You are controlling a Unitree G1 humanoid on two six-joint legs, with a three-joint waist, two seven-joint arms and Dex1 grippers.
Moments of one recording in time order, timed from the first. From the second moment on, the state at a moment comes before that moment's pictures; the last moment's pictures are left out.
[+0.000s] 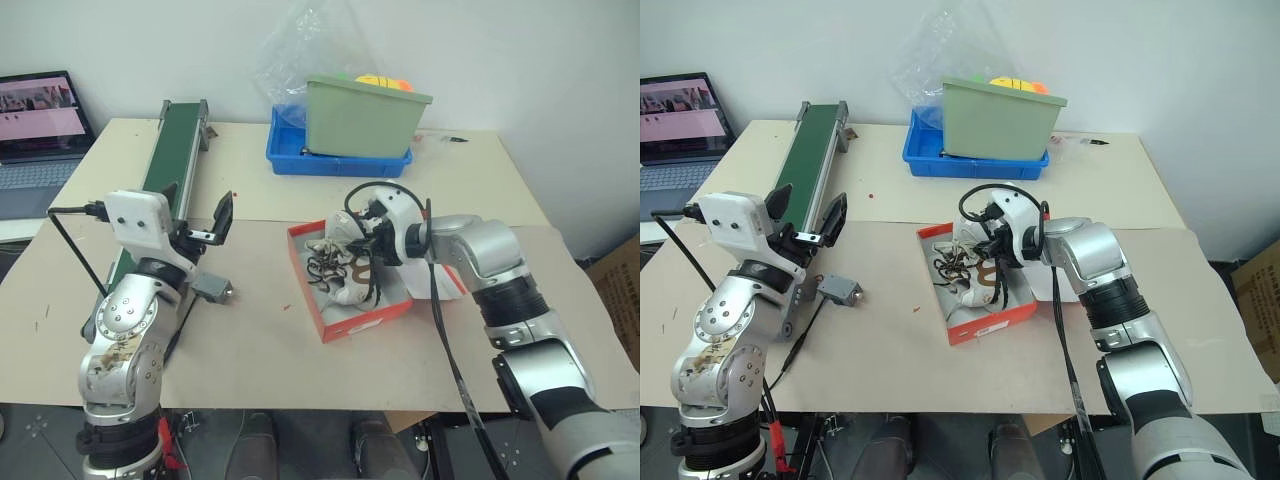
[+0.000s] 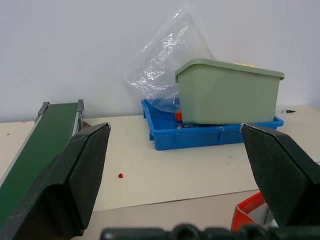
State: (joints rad) left arm -0.23 0.34 0.25 -0.55 -0.39 0.50 -0.15; right arm -0.89 -0.45 0.25 0.19 0.30 1.01 0.69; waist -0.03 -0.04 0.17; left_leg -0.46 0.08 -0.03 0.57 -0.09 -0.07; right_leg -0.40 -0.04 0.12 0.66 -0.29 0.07
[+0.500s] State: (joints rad) left arm -0.21 0.32 0.24 -0.55 -0.38 0.50 -0.15; right arm -0.91 -0.57 0.34 0.00 0.33 1.14 0.83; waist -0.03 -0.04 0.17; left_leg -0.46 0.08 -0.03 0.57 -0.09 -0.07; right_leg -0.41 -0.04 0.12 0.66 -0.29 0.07
